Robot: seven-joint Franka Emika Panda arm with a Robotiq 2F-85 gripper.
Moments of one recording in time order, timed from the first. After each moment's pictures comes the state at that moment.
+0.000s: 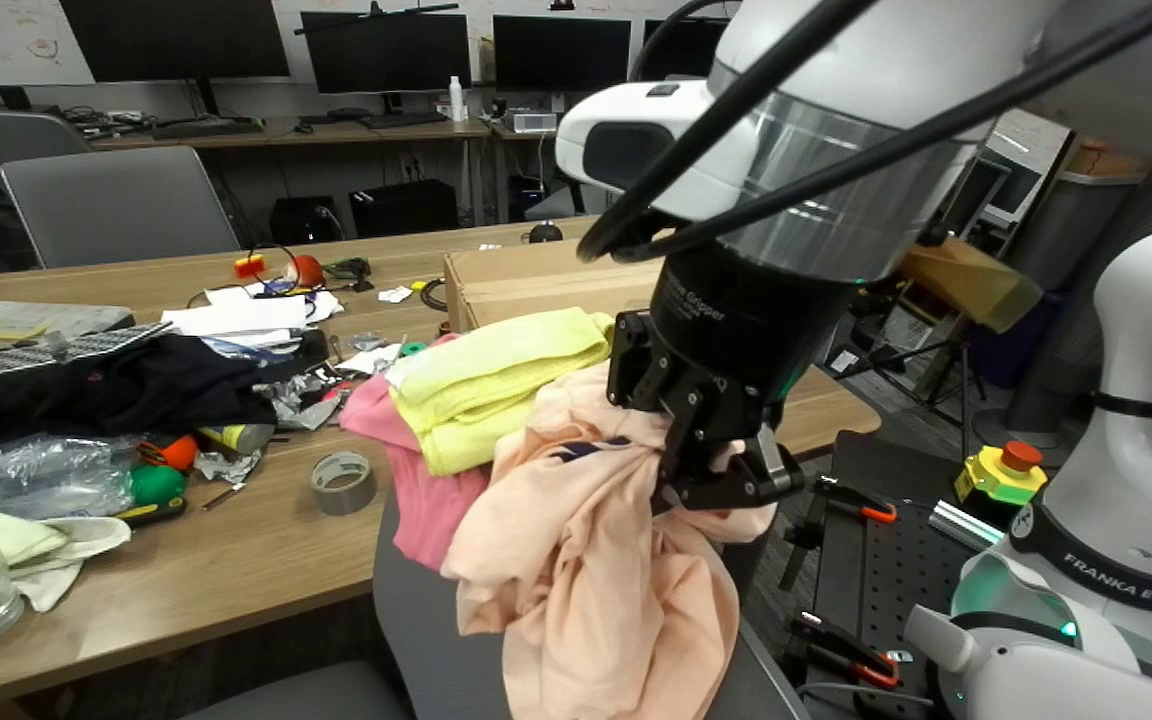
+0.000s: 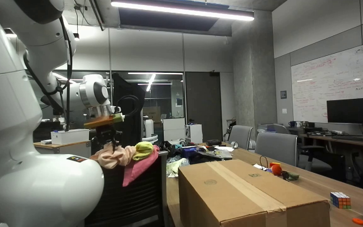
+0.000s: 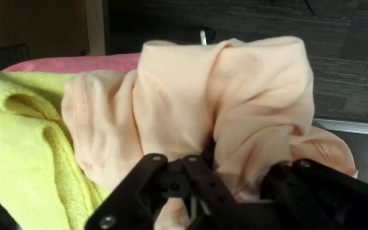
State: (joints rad) arm 0.43 -0.39 0.33 -2.47 -0.07 2.25 -0.18
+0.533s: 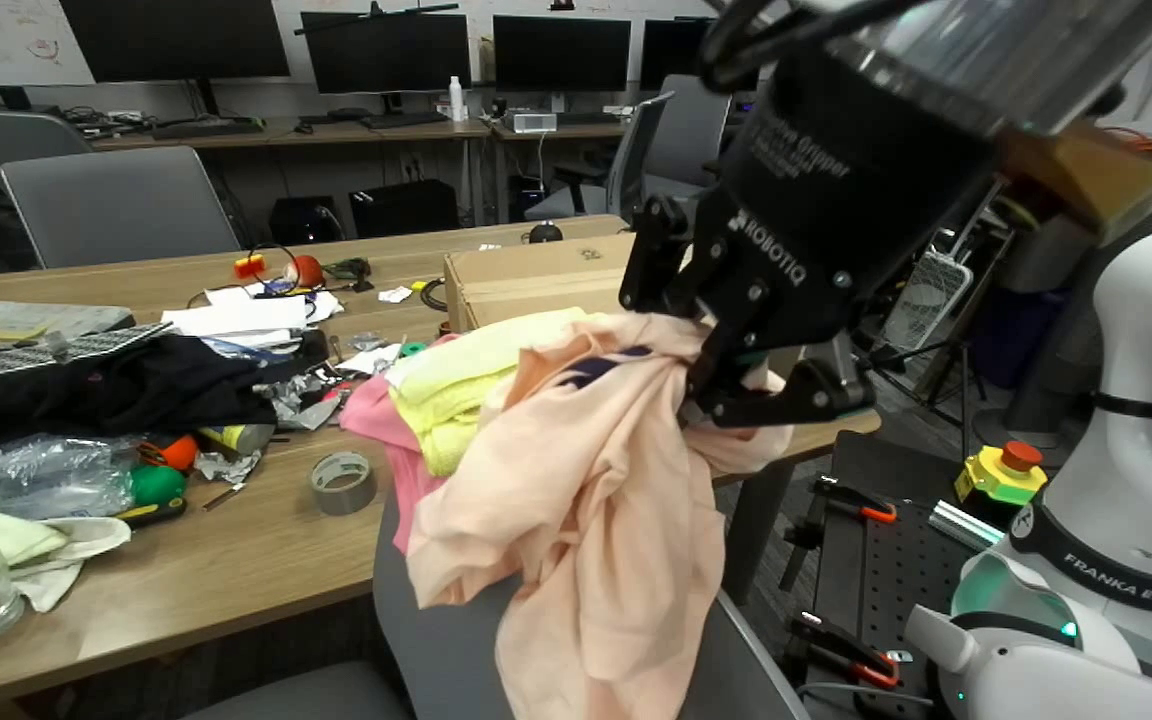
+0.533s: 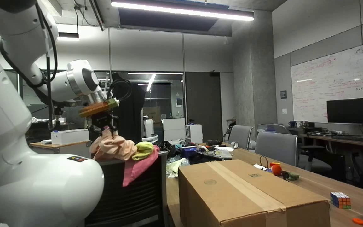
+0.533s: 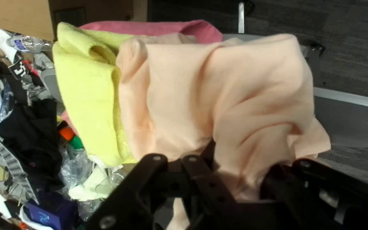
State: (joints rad) arm 0.44 -0.54 0.35 -2.47 -0.15 2.25 -0.18
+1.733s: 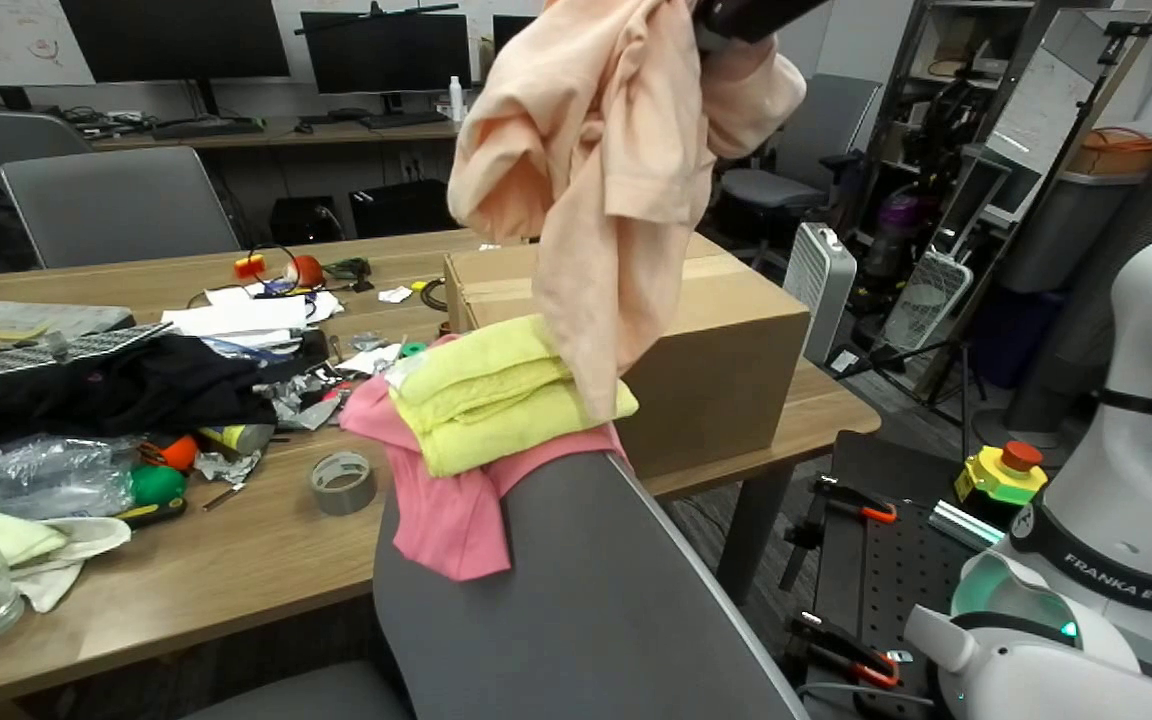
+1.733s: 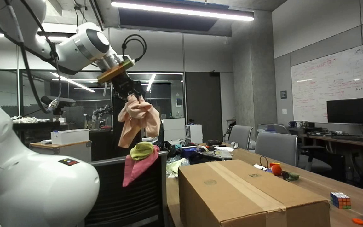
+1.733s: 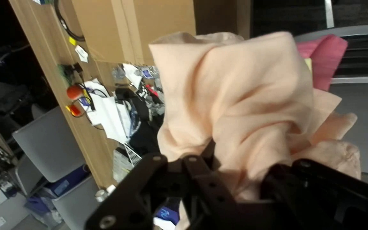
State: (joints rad) arm 0.27 -0.69 0.26 -2.30 -0.31 2.05 -0.19
